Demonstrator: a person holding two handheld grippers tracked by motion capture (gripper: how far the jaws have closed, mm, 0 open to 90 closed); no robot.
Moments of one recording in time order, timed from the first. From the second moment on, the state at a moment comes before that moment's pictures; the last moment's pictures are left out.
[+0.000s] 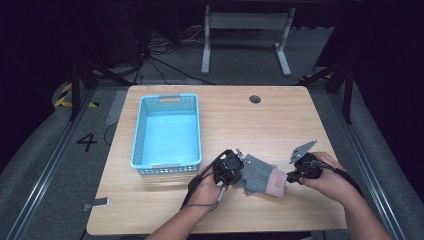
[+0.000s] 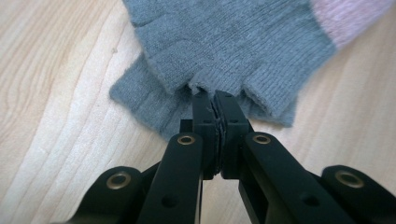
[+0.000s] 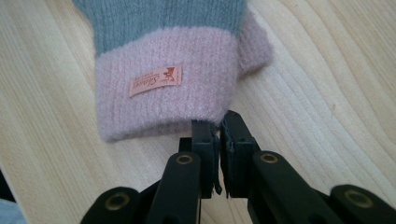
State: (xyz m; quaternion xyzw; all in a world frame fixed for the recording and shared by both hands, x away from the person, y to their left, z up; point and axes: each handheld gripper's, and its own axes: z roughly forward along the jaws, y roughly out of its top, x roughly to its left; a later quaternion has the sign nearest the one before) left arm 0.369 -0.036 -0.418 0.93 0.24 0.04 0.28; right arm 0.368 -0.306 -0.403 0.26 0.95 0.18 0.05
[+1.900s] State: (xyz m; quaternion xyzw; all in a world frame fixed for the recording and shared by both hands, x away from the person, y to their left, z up) left arm 0.349 -0.024 -0.412 0.94 0.23 0.01 0.25; right arm 0.396 -0.291 -0.407 0.28 0.93 0.23 0.08
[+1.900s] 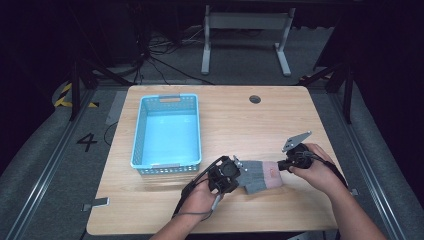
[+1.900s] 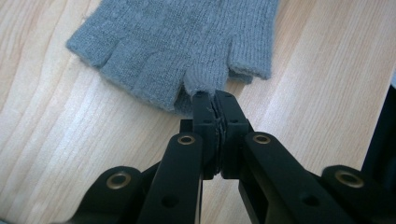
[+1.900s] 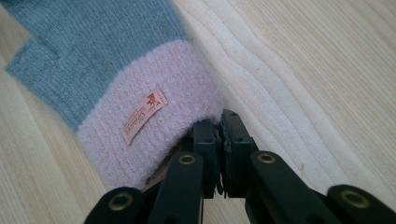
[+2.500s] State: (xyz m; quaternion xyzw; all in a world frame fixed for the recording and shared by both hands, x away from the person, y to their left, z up) left arm 0.356 -0.022 -0.422 0.94 0.24 0.00 0.24; right arm 0.399 -0.294 -0.415 0.29 0.93 0.22 0.10
